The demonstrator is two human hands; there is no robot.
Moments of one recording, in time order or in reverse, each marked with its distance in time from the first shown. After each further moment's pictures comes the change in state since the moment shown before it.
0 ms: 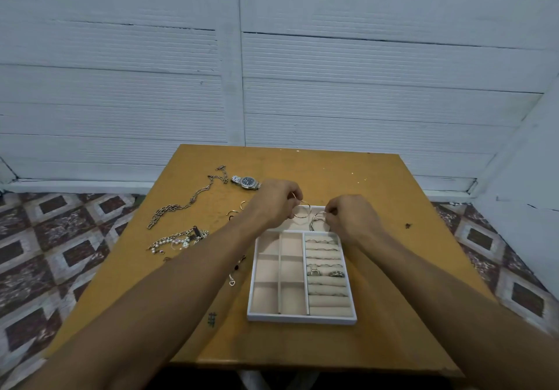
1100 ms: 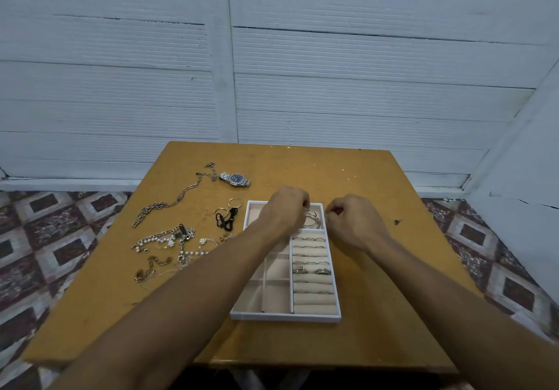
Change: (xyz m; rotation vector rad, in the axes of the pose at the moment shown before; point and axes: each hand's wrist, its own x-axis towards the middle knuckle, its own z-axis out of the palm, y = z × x) left_hand 0.015 0.018 0.051 0.240 -0.016 -0.017; right_hand -0.010 0.030 -0.003 0.126 0.057 -0.006
